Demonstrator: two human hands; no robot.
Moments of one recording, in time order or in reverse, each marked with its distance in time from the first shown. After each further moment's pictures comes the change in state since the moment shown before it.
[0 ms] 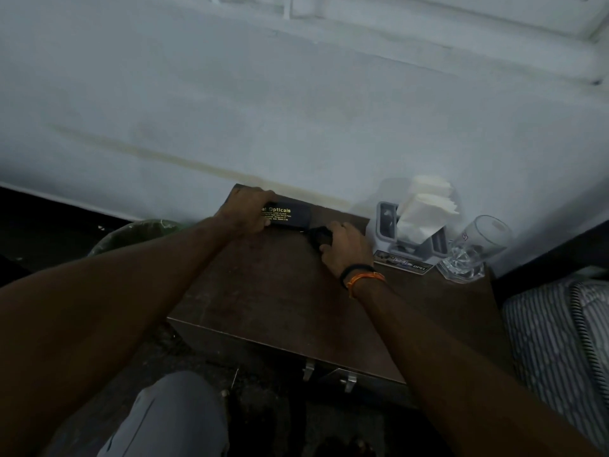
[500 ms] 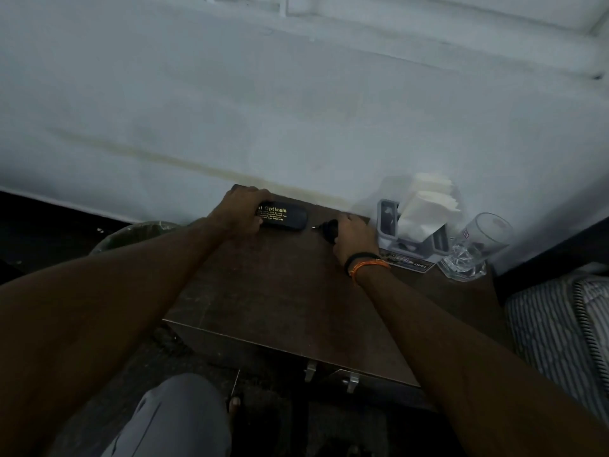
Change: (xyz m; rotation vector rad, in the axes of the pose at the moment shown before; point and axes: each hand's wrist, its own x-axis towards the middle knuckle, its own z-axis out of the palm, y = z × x) left_hand -0.007 -0.001 -0.007 -0.062 -0.055 -0.020; right_hand 0.020 0.009 -0.008 -0.152 -0.022 0.025
